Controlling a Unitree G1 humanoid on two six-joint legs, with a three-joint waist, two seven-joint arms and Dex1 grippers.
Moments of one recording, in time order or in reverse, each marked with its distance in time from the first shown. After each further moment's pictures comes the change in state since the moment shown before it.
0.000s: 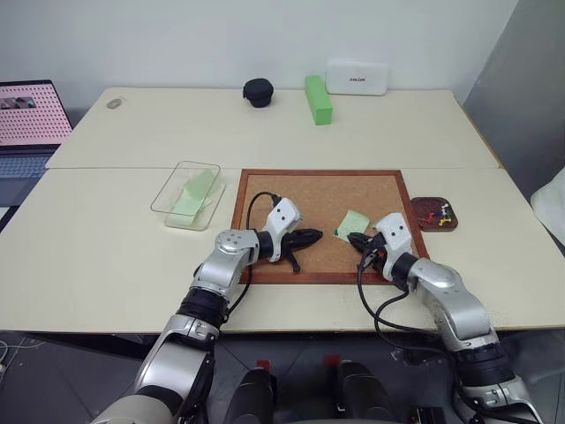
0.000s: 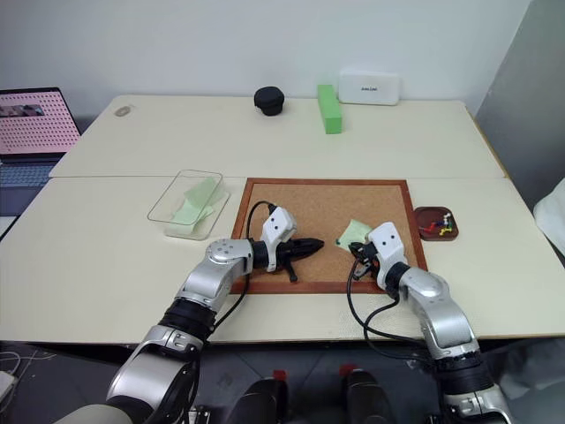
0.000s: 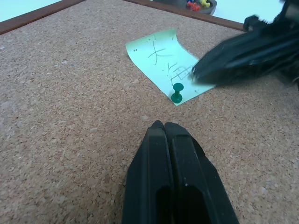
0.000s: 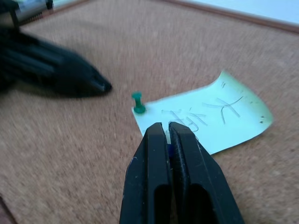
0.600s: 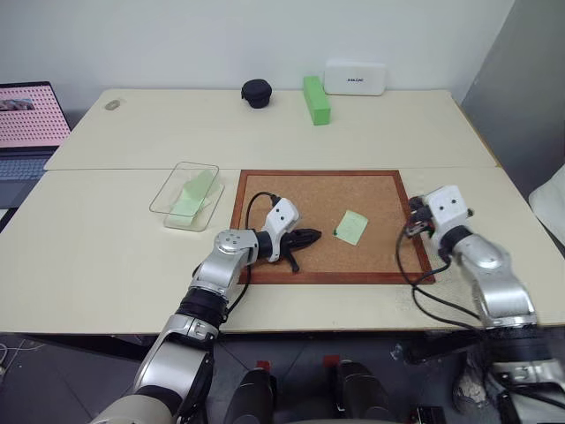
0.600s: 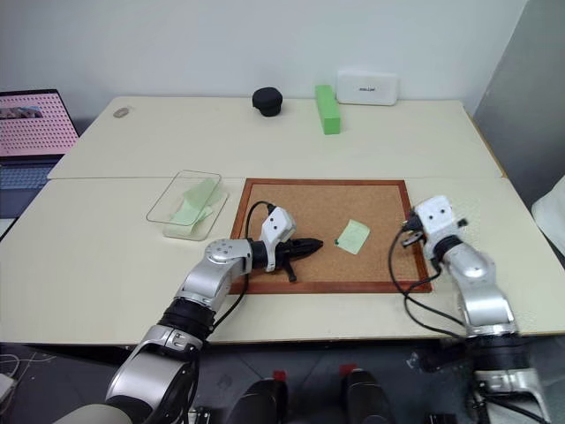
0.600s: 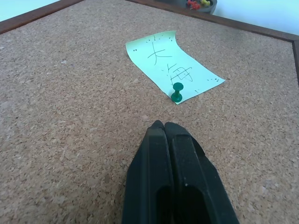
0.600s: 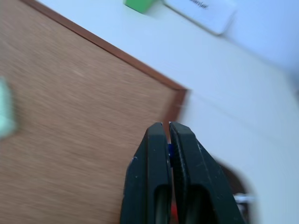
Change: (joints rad) left arm -0.001 0.009 0.003 0.006 -0.002 0.002 -0.006; right arm -0.103 -0.232 -0.094 0.265 -0.262 -0.279 -0.163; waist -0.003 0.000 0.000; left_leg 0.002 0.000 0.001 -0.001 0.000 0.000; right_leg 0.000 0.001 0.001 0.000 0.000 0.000
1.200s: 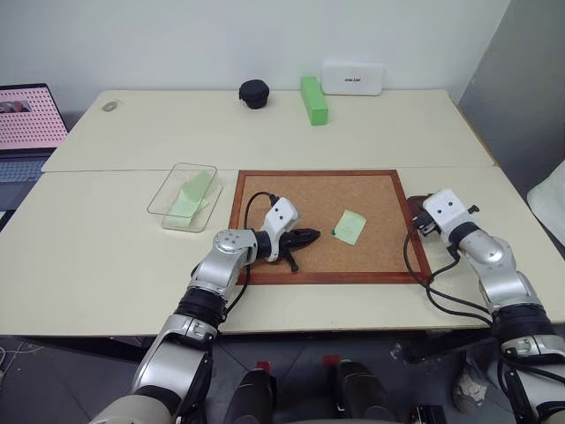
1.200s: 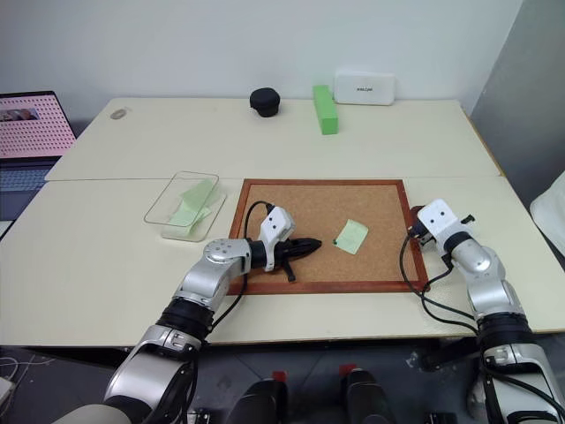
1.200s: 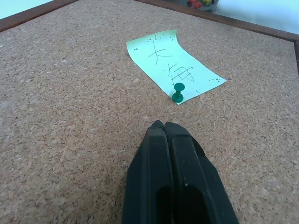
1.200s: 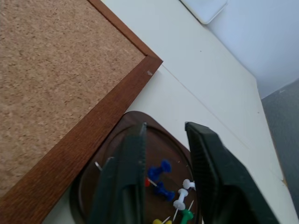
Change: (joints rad) left arm 0.003 -0.001 -0.002 -0.015 -0.002 0.024 0.005; right arm -0.116 -0.024 0.048 0.340 -0.130 -0.206 -0.043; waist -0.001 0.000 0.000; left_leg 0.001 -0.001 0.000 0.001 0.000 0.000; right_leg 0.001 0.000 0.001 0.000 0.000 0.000
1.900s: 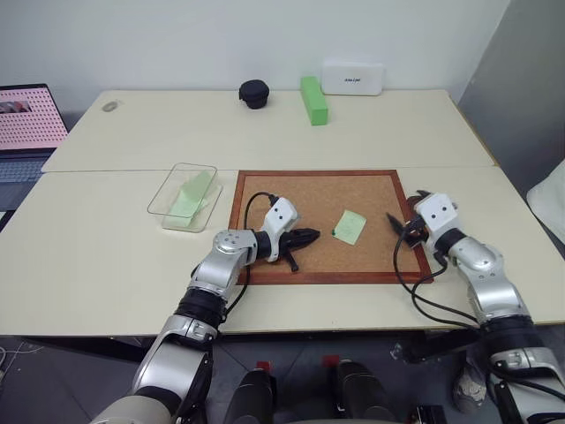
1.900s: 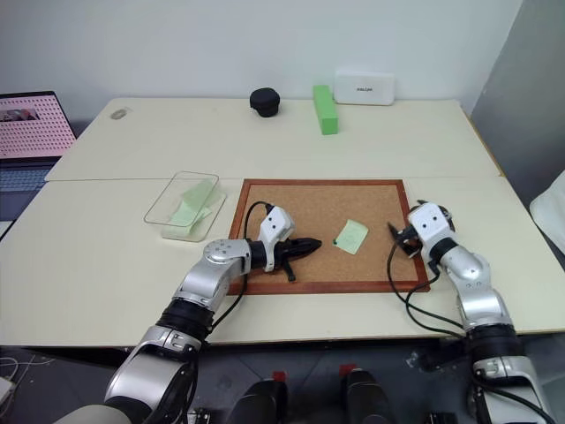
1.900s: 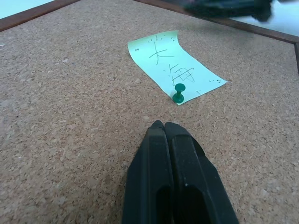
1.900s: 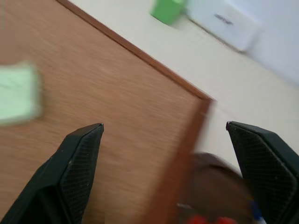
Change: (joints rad) left arm 0.003 -0.006 0.004 -0.003 -0.005 0.003 0.009; right arm 0.146 0.139 -0.009 -0.287 0.317 0.109 0.231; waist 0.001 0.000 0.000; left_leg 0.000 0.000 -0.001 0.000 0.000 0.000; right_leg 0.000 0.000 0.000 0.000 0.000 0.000
